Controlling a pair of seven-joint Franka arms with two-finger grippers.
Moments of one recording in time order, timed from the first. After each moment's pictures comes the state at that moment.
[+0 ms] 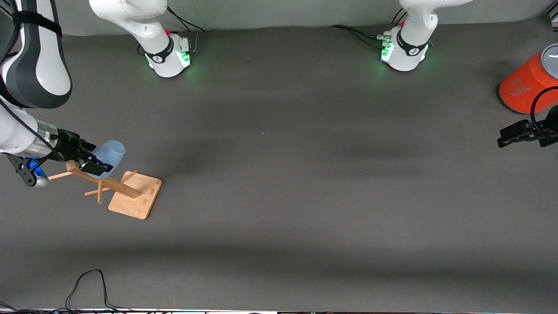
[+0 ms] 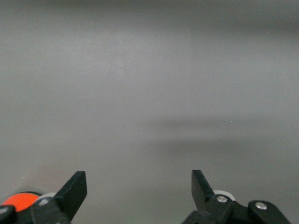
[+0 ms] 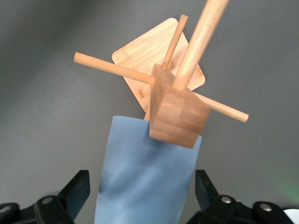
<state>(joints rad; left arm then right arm) 0.10 0.14 -0.05 -1.46 0.01 1.56 0.05 0.04 0.13 -0.09 -1.79 0.12 1.81 0.72</state>
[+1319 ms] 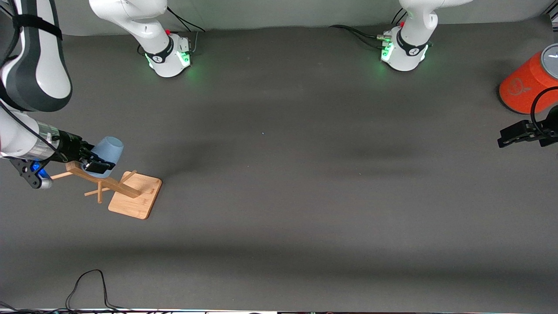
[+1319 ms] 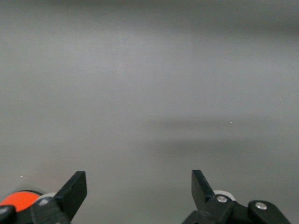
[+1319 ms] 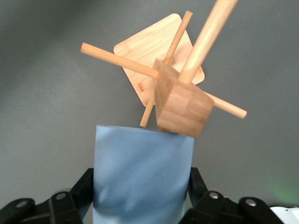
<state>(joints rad) 0.10 0.14 -0.05 -1.46 0.01 1.56 0.04 0.05 0.14 -0.09 -1.74 0.12 1.74 0.66</state>
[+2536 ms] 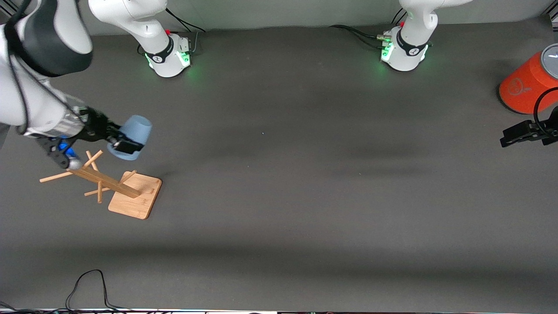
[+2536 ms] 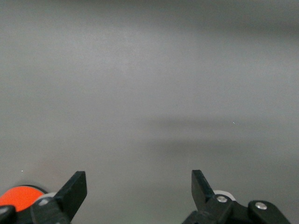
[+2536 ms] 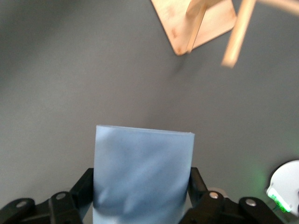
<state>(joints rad) 0.11 0.14 -0.04 -1.46 0.01 1.55 0.02 0.26 0.07 -0.08 -1.71 0.19 1.65 0.91</state>
